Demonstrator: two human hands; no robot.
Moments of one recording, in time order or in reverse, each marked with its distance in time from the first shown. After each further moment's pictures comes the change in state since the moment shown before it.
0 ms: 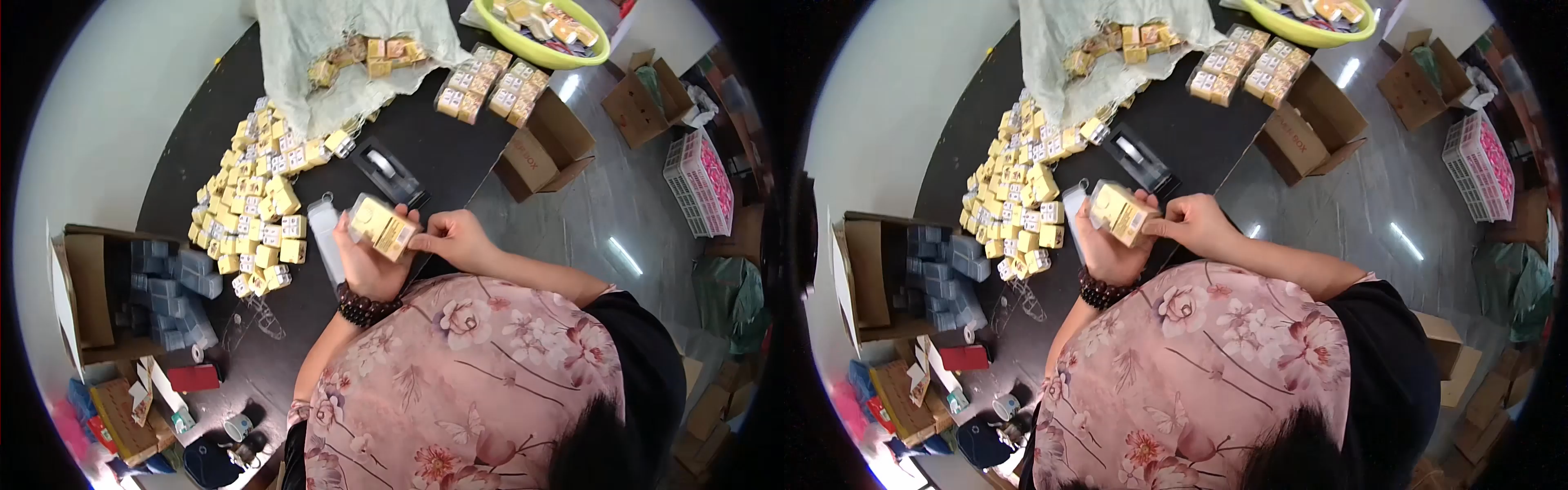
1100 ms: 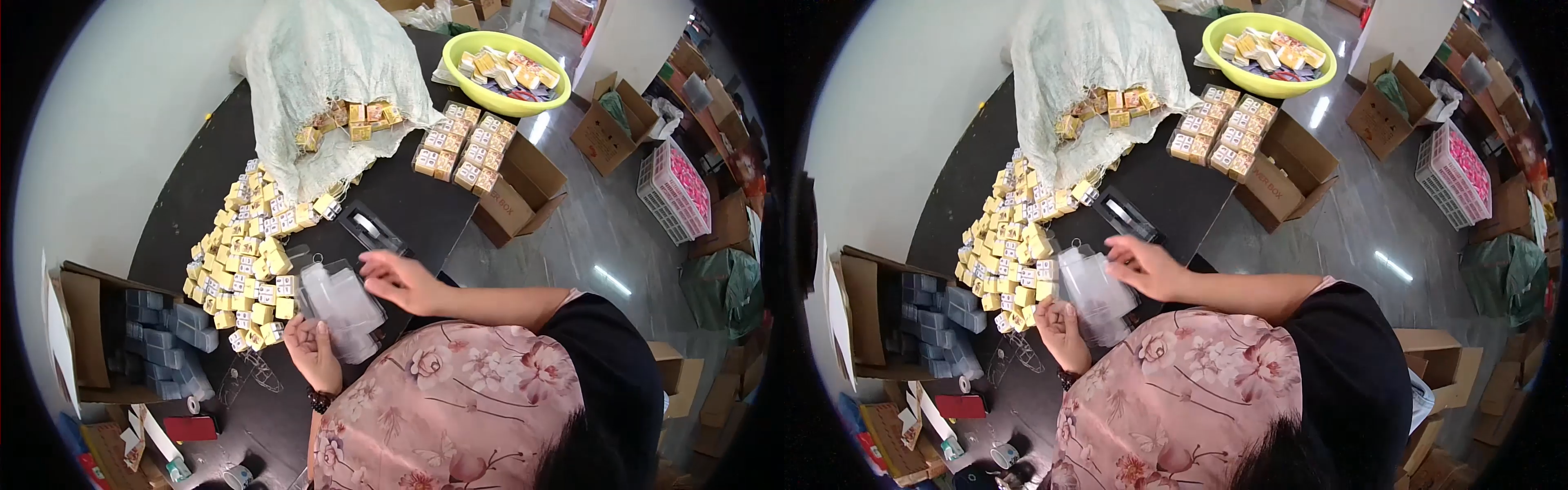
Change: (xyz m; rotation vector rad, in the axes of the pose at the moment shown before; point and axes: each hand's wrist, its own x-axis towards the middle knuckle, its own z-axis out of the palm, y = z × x) left_hand -0.066 0.030 -0.071 1.034 0.240 0.924; right_hand 0.036 0.003 0.039 0.384 -0.077 -0.295
